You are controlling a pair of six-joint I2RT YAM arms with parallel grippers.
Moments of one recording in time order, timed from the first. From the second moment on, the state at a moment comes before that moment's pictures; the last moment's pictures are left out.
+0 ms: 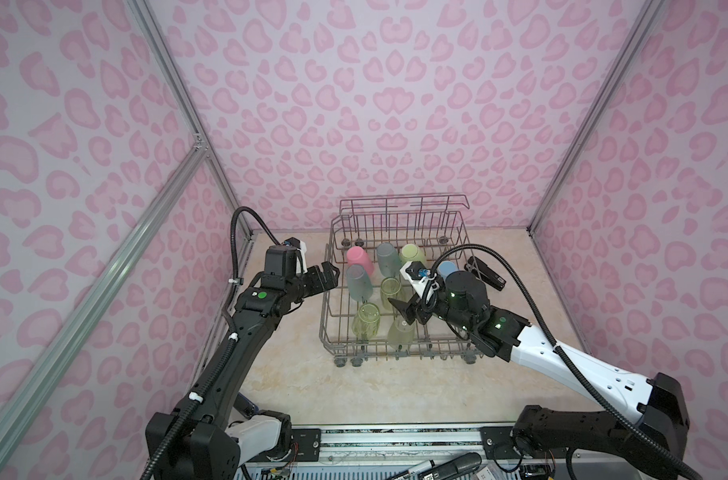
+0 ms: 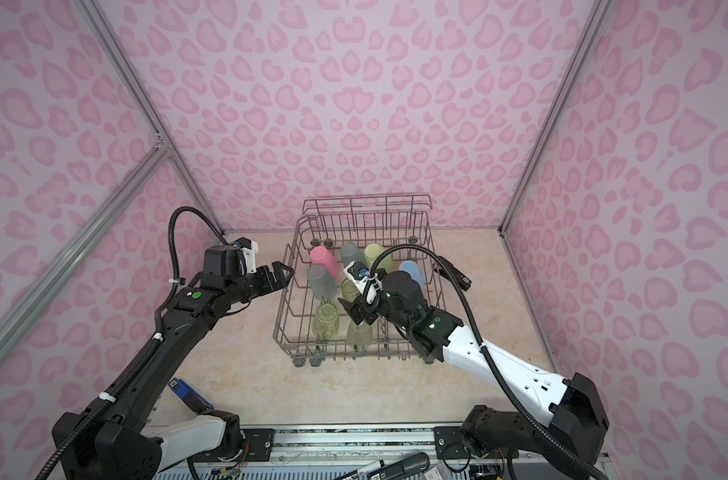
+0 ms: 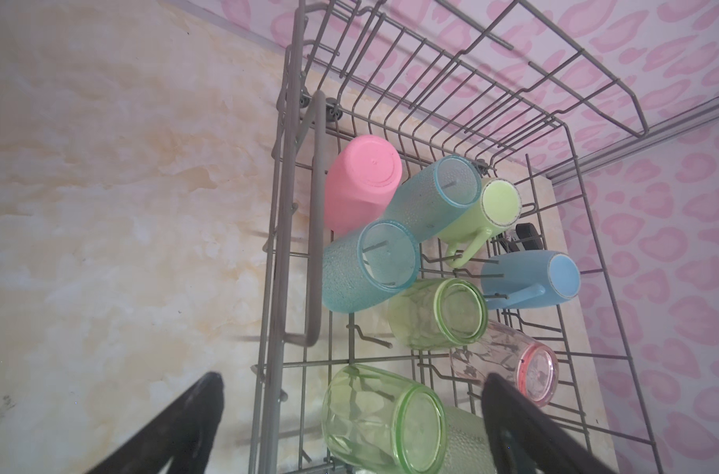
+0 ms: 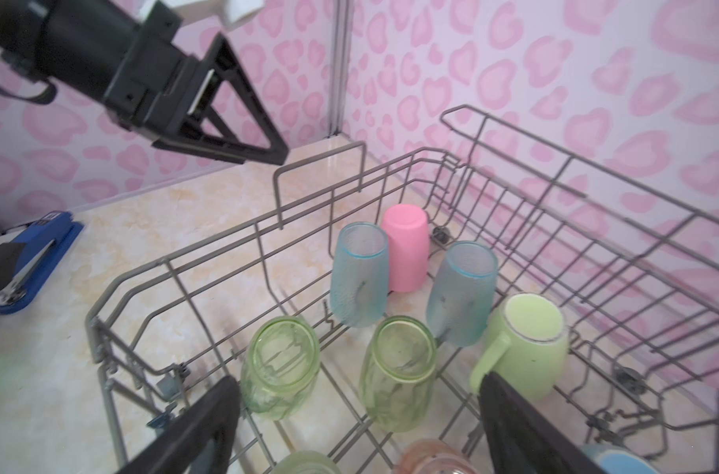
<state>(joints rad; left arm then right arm) -0.20 1.19 1.10 -0.56 0.20 -0.49 0.79 1.21 0.99 -0.09 0.03 -0.13</state>
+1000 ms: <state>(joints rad) -0.19 0.90 0.70 -0.19 -0.73 -0.50 -0.07 0.82 0.38 0.31 0.26 0.13</state>
